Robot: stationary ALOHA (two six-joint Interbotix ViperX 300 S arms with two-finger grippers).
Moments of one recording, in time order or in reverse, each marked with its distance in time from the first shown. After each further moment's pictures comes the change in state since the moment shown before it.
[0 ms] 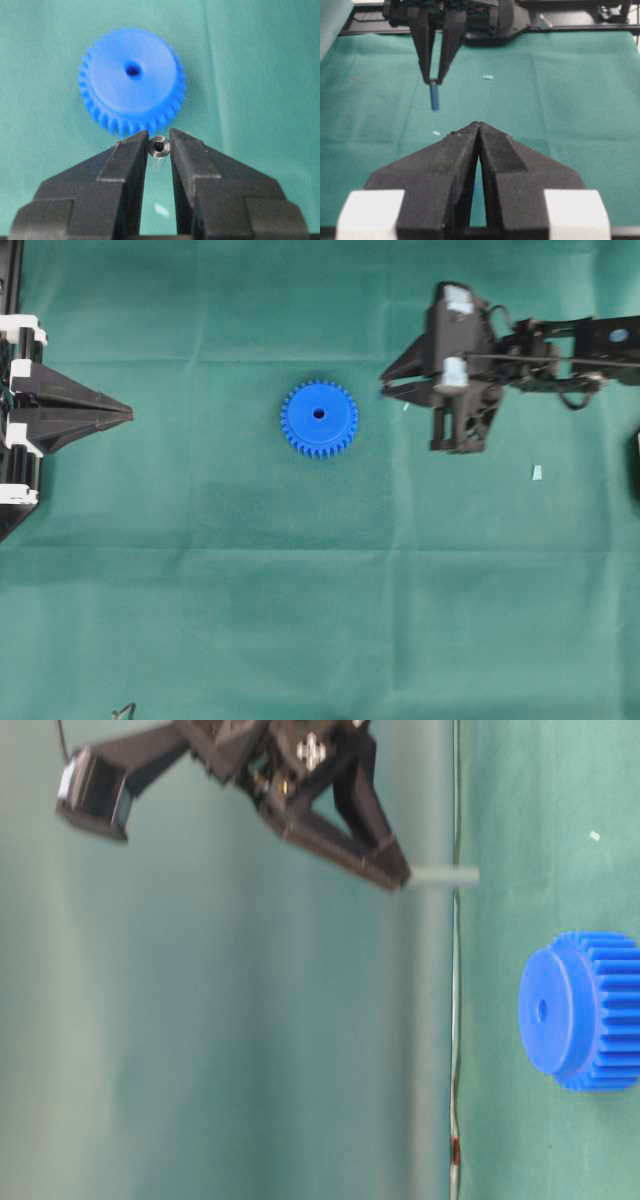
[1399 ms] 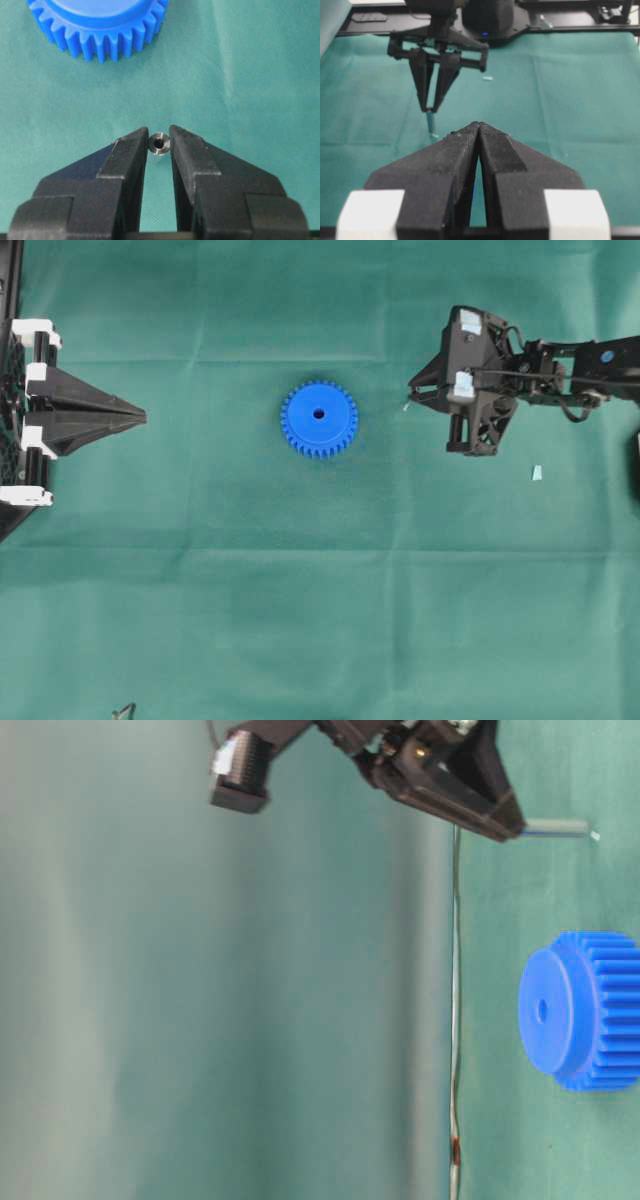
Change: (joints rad) left arm 0.000 0.060 0.014 0.000 -0.083 0.000; right arm -0.063 0.052 0.212 0.000 -0.253 -0.002
